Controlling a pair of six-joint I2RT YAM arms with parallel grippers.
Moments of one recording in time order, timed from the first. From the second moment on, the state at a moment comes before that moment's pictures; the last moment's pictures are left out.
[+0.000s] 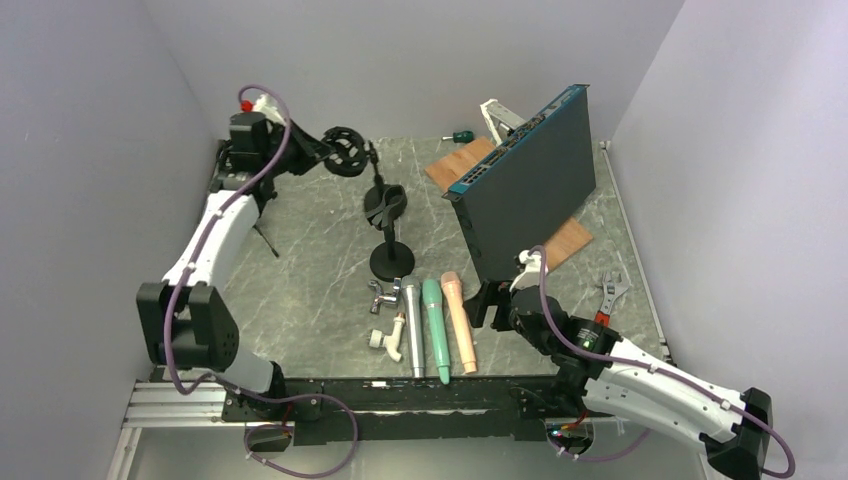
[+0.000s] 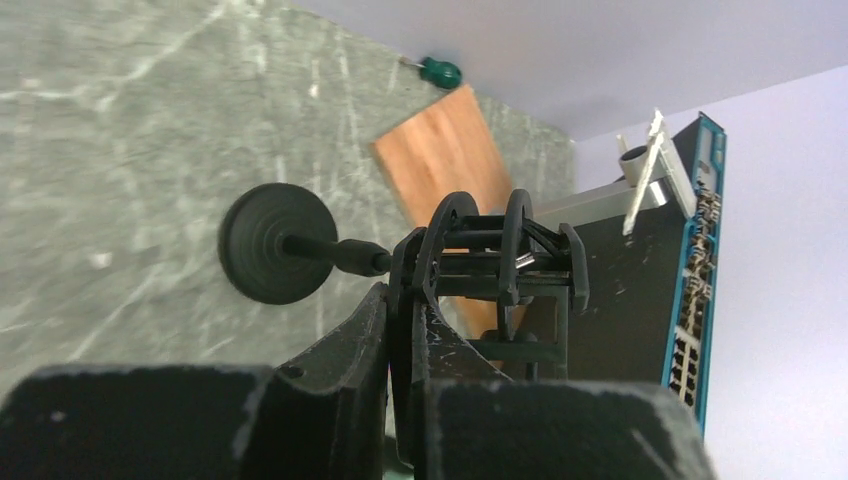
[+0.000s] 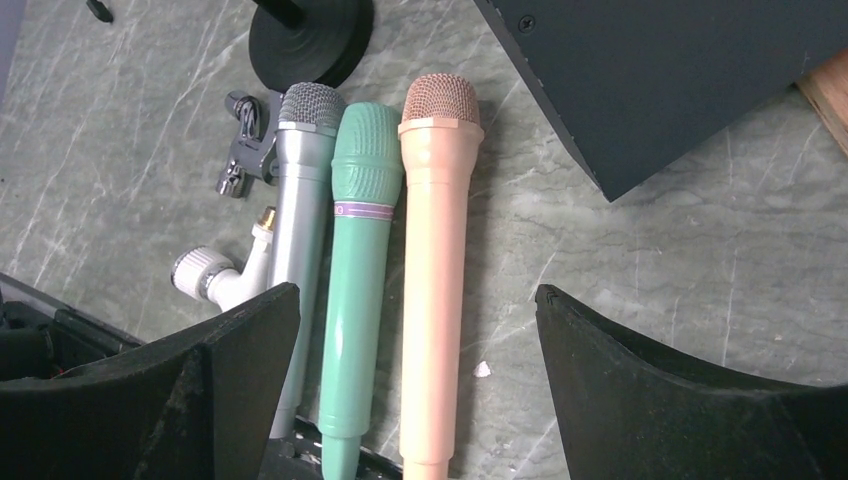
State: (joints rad) left arm -0.09 1.53 1.34 -0.14 0.37 -0.76; right arm 0.97 0.59 0.43 -0.39 0.41 0.74
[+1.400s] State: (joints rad) left arm -0.22 1.24 1.72 -0.68 0.03 -0.22; right arm 0.97 0.70 0.43 -0.33 0.34 0.74
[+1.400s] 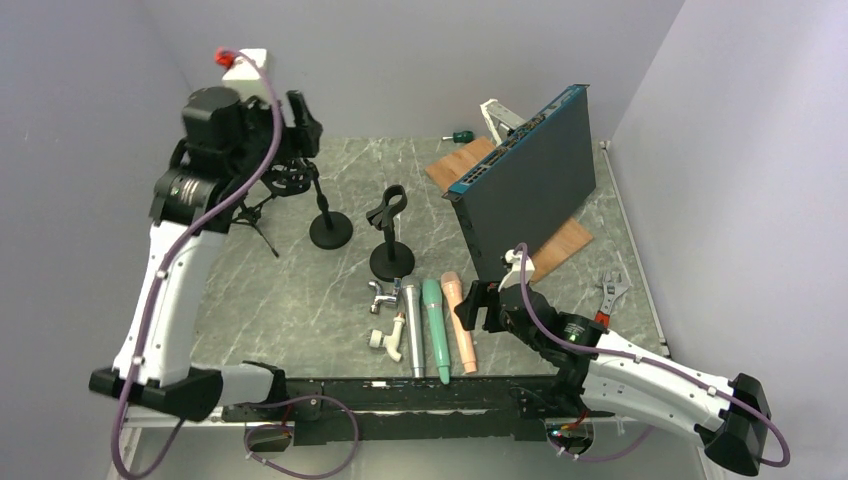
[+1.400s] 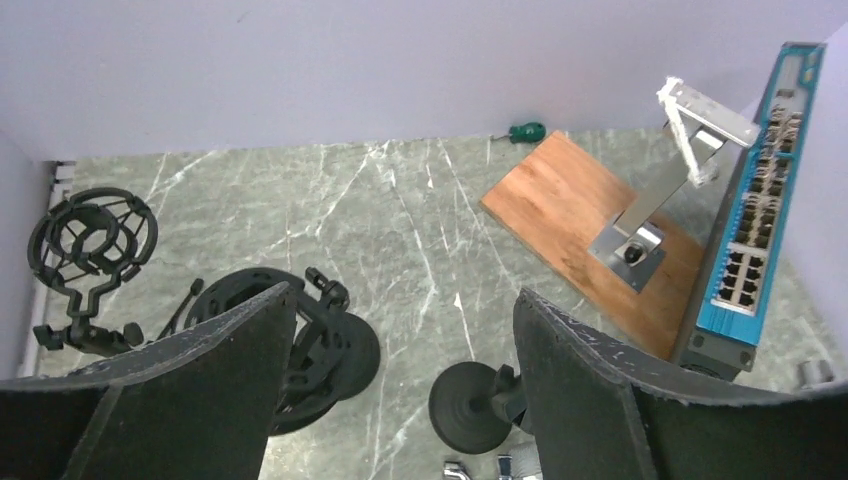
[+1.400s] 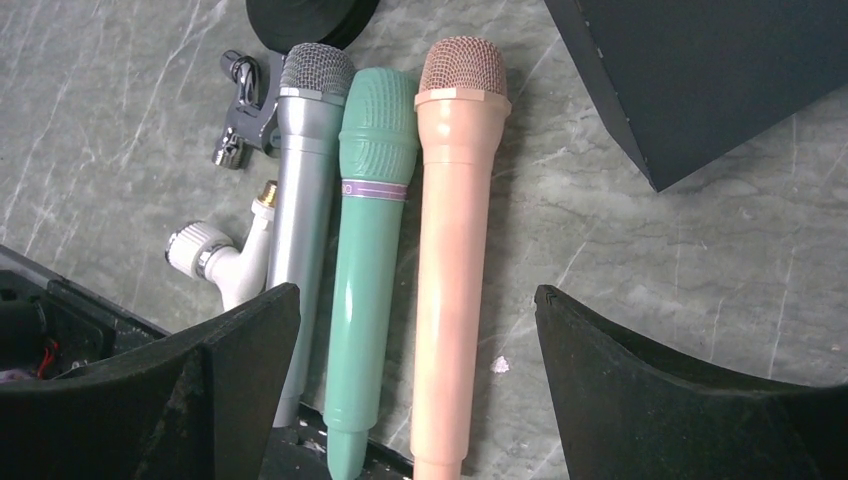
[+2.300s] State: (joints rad) left arm -0.61 1.83 2.03 -0.99 -0.79 0.09; right arm 0.97 0.66 0.43 -0.35 0.34 0.74
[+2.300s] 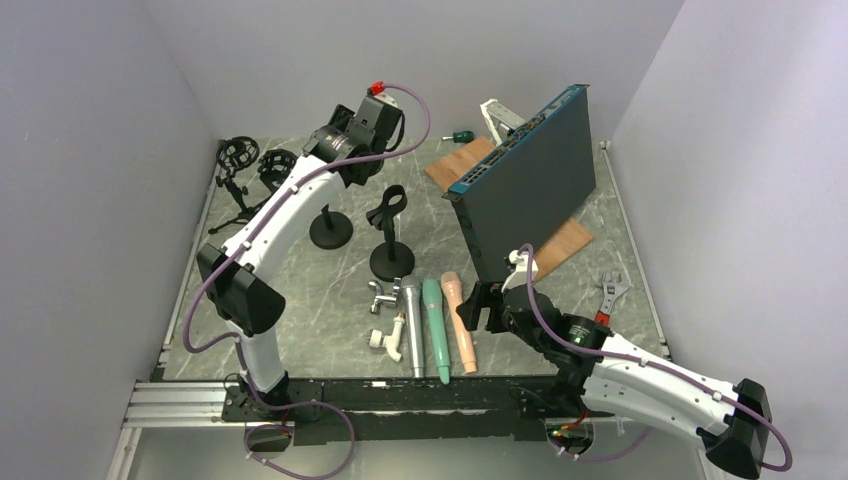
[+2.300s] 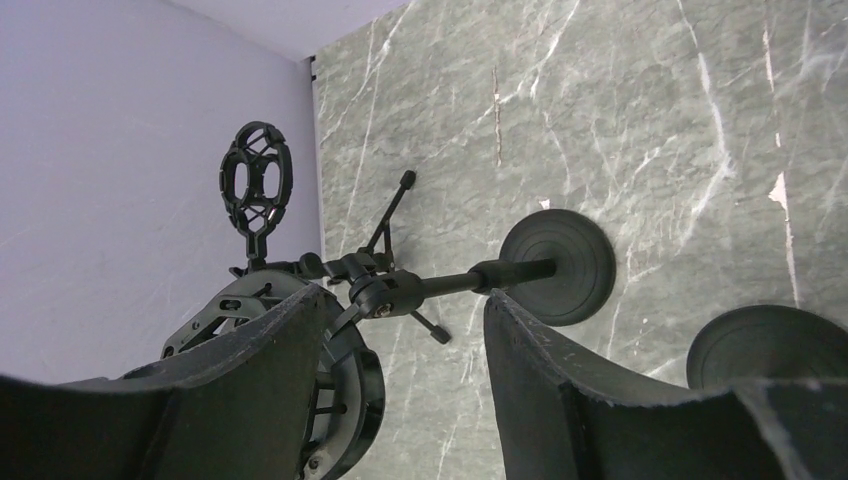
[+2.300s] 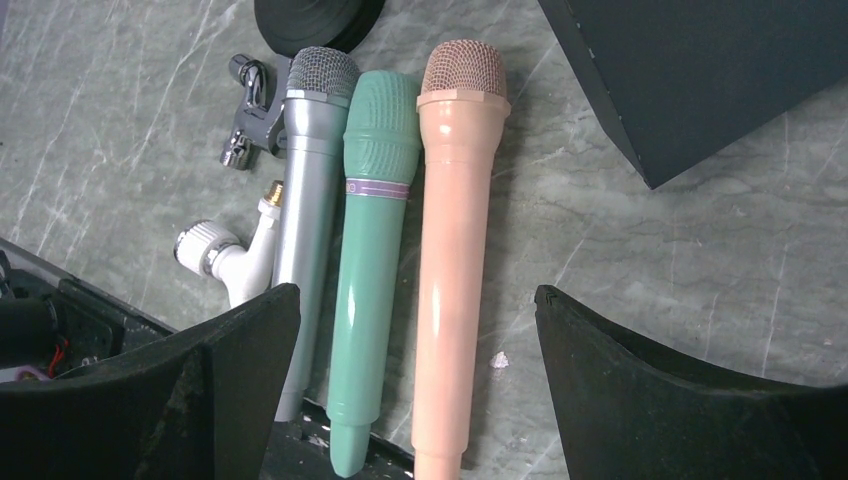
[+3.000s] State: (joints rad) left arm -0.57 1.86 1.94 -0.98 -0.86 0.03; right arm 0.97 0.64 0.43 -0.36 0.34 0.75
